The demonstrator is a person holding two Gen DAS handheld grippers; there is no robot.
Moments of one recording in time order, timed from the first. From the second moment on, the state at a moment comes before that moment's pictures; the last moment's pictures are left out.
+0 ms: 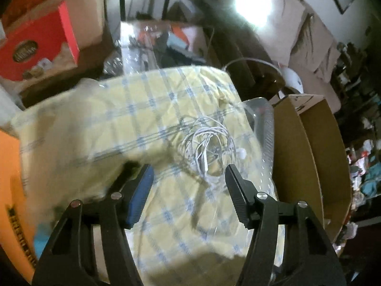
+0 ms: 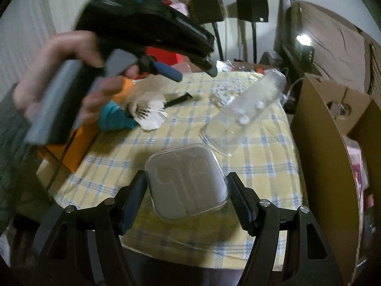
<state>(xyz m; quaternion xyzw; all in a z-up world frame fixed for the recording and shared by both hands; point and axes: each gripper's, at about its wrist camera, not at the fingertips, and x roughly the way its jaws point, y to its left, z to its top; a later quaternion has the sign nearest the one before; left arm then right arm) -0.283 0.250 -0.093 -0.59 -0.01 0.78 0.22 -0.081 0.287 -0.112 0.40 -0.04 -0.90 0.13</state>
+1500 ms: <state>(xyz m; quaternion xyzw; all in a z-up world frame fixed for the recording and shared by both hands) -0.224 0.156 0.039 -0.46 -0.05 0.86 0.20 -0.080 0.280 -0.050 0.38 -0.04 -0.92 0.12</state>
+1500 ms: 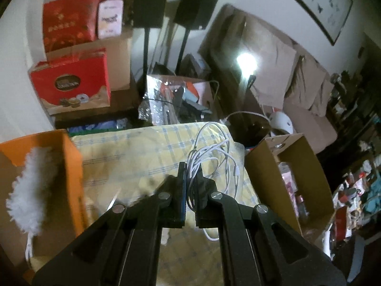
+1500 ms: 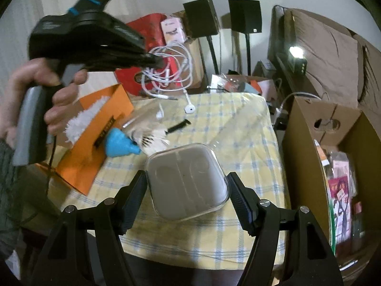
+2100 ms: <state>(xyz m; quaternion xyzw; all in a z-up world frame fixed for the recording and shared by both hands) -0.160 0.001 0.088 -0.42 -0.11 0.89 0.17 -0.089 0.196 -0.013 0.37 -0.02 -0.91 0.20</state>
